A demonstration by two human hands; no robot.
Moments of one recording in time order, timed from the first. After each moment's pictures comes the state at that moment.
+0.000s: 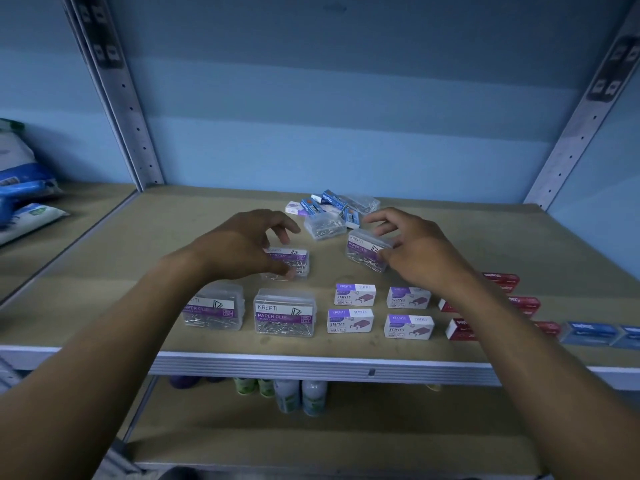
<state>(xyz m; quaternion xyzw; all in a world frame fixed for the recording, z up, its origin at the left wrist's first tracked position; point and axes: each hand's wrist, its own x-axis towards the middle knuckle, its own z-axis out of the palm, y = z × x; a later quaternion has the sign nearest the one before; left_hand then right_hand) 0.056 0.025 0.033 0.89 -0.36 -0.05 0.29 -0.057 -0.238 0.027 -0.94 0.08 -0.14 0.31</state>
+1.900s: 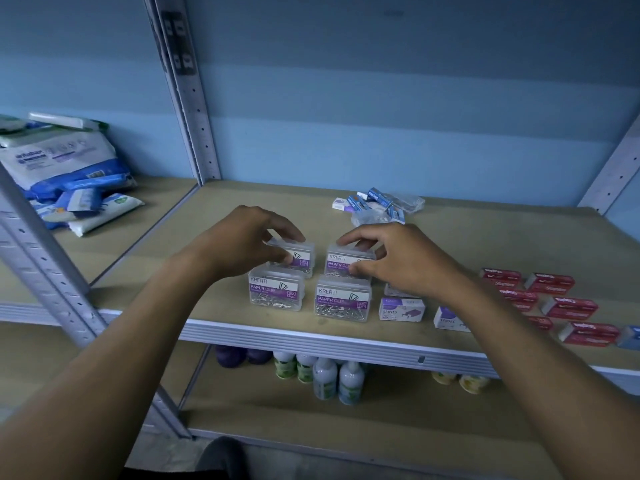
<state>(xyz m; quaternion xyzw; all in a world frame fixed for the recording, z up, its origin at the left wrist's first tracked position) 0.035 0.100 0.049 0.90 -0.36 0.00 0.25 -0.055 -0.152 0.038 -0.95 -0.06 -0.06 0.30</state>
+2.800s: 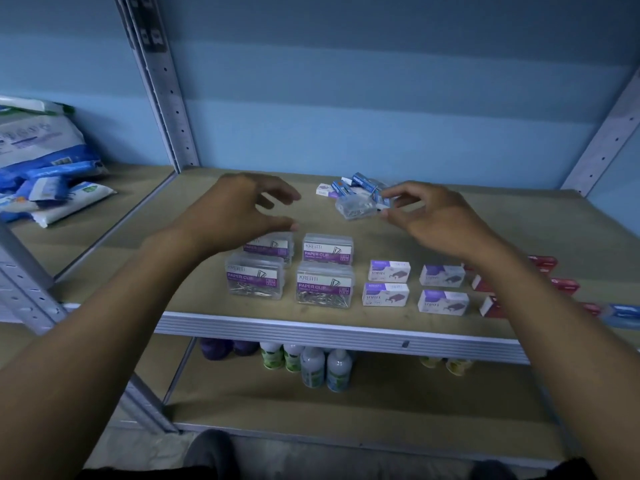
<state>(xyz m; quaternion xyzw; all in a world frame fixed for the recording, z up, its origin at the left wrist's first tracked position) 0.029 0.074 0.061 0.89 -0.35 0.05 0.29 -0.050 -0.211 0.044 -0.93 0.08 -0.15 0.32</state>
